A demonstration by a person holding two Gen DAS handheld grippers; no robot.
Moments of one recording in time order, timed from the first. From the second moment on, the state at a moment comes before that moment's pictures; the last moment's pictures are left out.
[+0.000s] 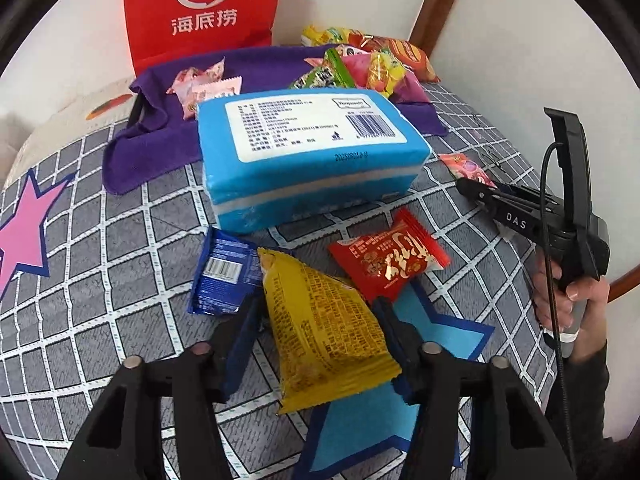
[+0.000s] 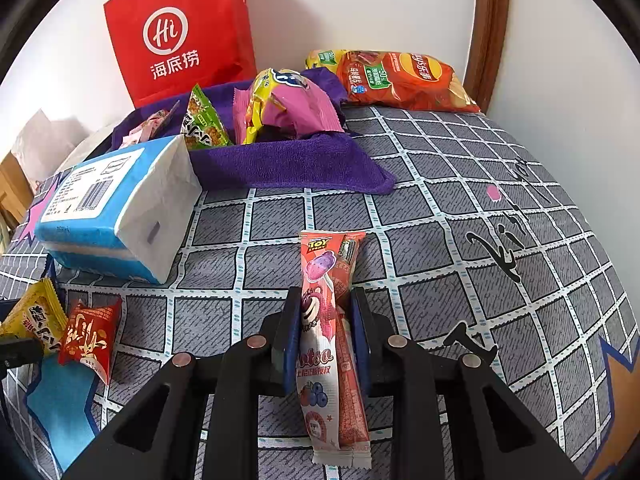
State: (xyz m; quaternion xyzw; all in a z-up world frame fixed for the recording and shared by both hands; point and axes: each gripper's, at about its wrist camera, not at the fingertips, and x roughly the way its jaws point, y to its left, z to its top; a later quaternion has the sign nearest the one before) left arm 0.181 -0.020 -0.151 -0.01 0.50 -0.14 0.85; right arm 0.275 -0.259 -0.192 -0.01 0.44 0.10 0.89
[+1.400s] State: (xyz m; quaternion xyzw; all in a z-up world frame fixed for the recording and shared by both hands) left arm 0.264 0.043 0.014 -0.09 0.37 -0.10 0.92; right arm 0.290 -0.205 0.020 -0.03 0.31 0.17 0.94
